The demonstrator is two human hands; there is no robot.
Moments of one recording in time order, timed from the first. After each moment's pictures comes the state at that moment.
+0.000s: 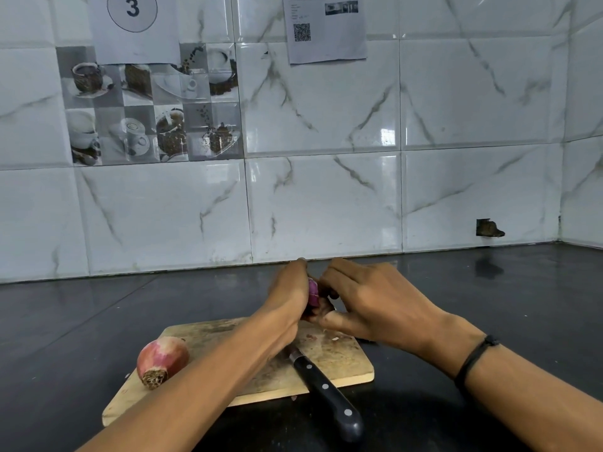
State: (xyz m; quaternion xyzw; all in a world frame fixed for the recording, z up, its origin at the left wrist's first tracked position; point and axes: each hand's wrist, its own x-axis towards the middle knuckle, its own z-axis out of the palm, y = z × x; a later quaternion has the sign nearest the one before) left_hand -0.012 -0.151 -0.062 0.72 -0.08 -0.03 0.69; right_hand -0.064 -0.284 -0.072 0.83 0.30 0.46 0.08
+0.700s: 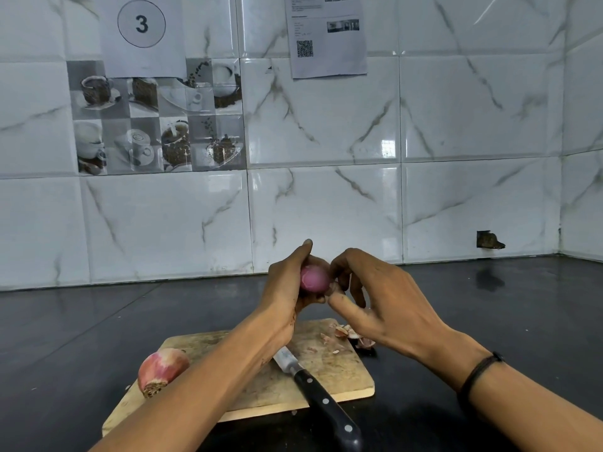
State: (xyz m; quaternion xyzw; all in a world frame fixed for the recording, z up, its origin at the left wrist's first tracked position) left_hand -0.003 -0.145 -0.050 0.61 -0.20 -0.02 0.77; right_hand -0.070 -0.289 -0.068 0.86 0.21 0.44 -0.14
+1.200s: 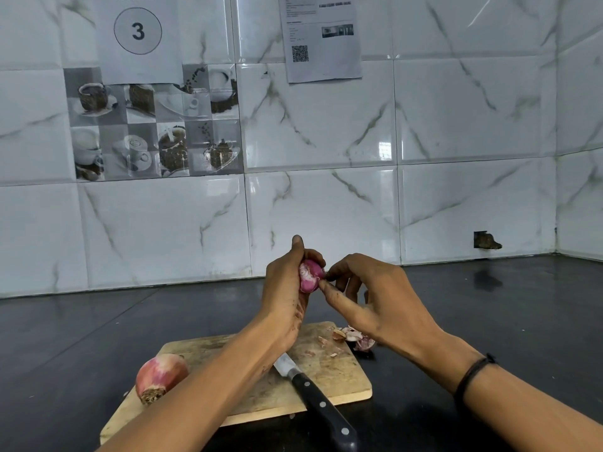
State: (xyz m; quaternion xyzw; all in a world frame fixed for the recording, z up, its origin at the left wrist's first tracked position) left_hand -0.006 -0.151 -0.049 0.53 -0.23 0.01 0.82; right_hand -0.065 -0.287 -0.070 0.85 0.18 0.45 -0.21
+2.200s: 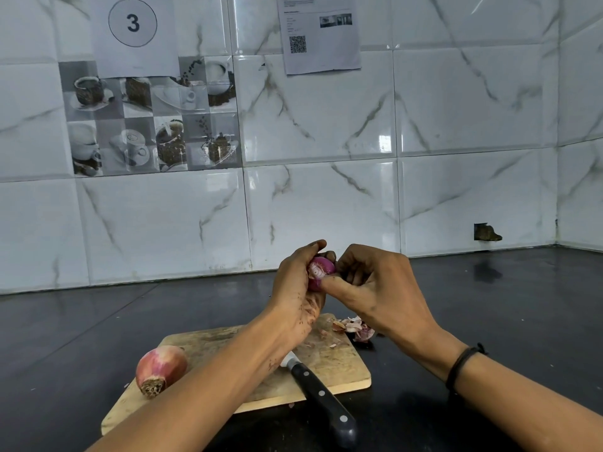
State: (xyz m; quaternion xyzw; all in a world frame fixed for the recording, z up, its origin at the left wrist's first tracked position) left_hand -0.015 -0.160 -0.049 0.41 -0.14 -0.15 0.89; right_hand -0.072 -0.276 -0.068 0.80 0.15 0.46 -0.36
